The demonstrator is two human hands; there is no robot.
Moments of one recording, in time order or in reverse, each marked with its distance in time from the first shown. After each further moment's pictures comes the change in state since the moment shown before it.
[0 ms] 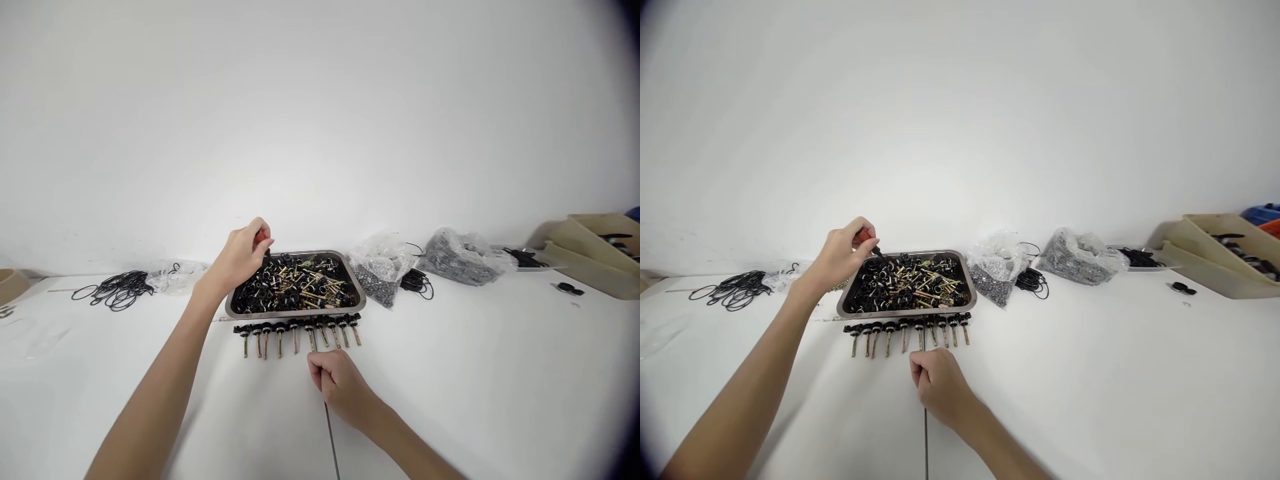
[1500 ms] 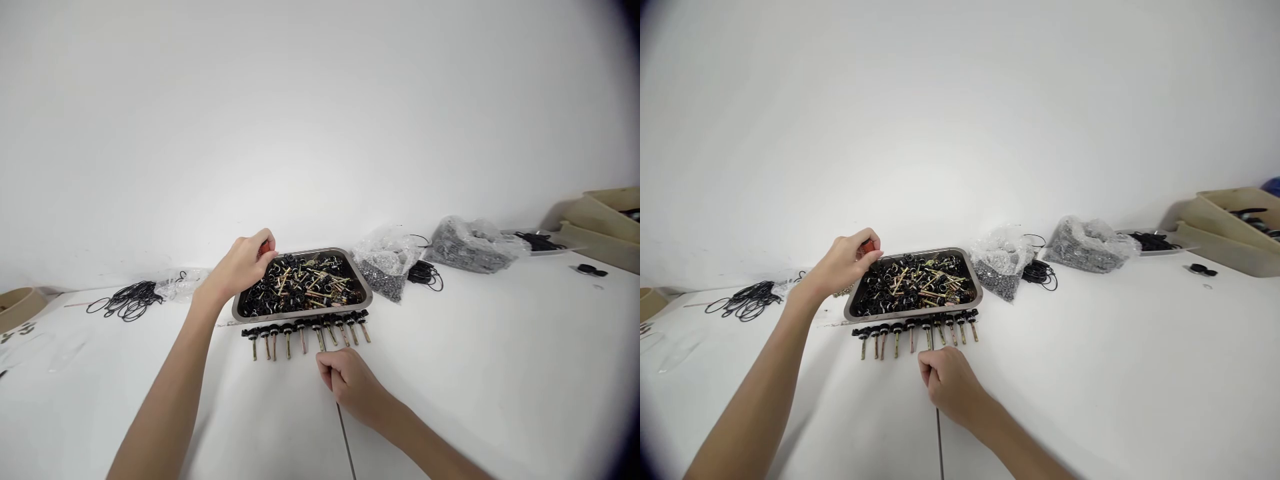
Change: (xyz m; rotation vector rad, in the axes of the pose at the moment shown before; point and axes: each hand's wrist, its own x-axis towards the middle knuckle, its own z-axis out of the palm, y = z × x) left_hand -0.003 0.011 -0.008 0.093 -0.181 -0.003; right_hand 0.000 0.003 -0.001 -0.021 0.014 -0.023
